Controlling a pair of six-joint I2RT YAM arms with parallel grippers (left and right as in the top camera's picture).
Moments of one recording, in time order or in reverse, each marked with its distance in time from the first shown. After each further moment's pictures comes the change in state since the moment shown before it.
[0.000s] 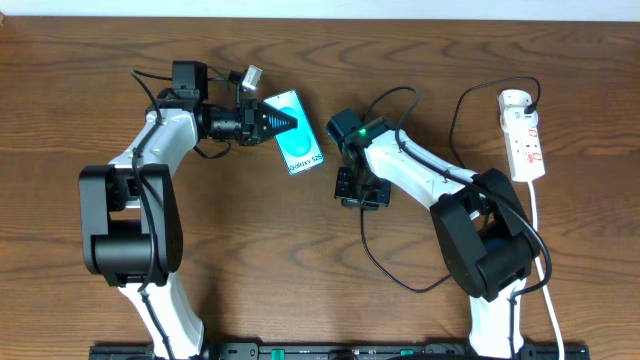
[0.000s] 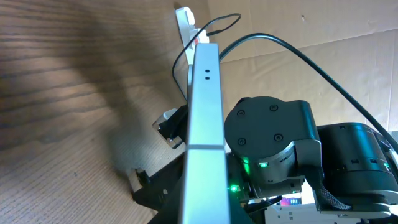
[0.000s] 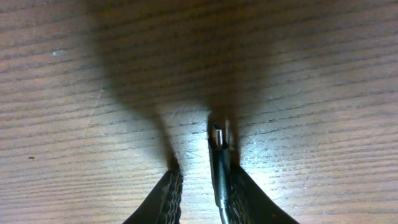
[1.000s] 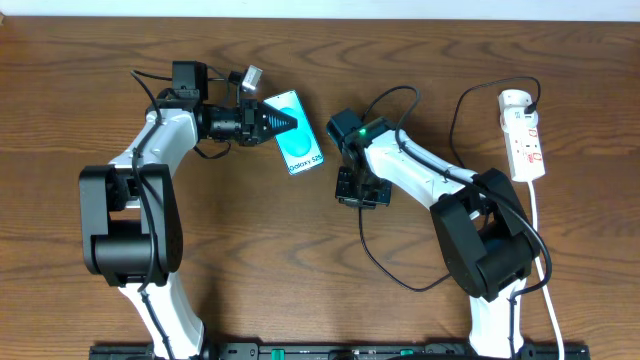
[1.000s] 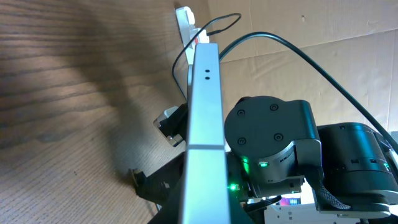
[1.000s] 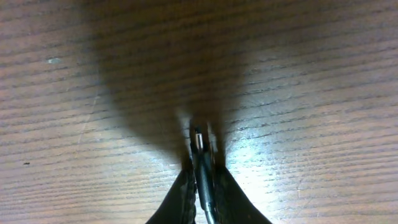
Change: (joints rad) left arm 0.000 0.000 0.000 -0.004 0.000 0.000; right arm 0.000 0.000 0.000 0.000 0.022 0.001
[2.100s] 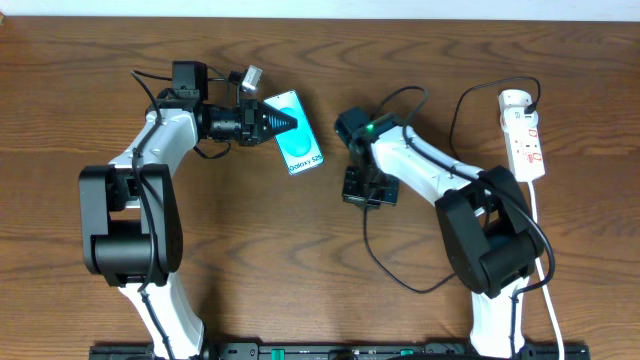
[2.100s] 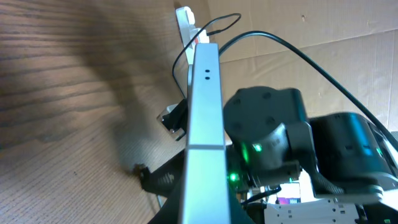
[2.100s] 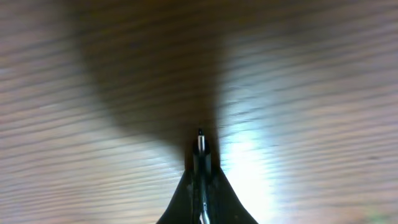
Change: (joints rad) left arm 0.001 0.000 0.000 0.000 0.000 0.000; right arm -0.048 0.001 0.002 -0.064 -0.008 -0.010
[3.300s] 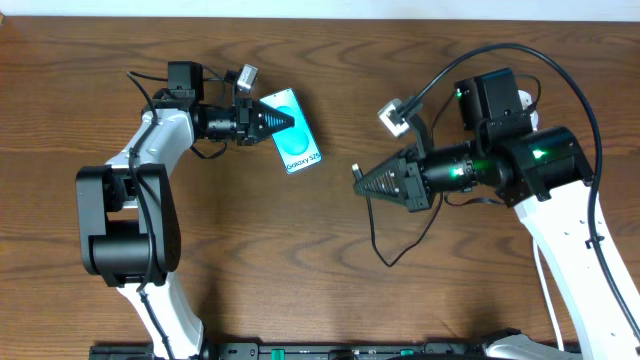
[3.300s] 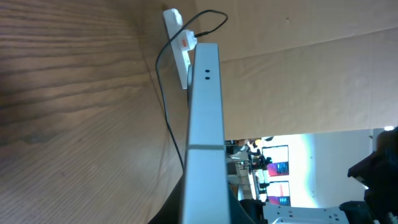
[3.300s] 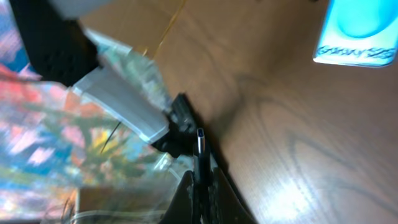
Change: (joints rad) left arm 0.016 0.000 0.000 -0.004 0.062 0.000; right arm -0.204 -0.703 0.015 -0.129 -0.941 -0.816
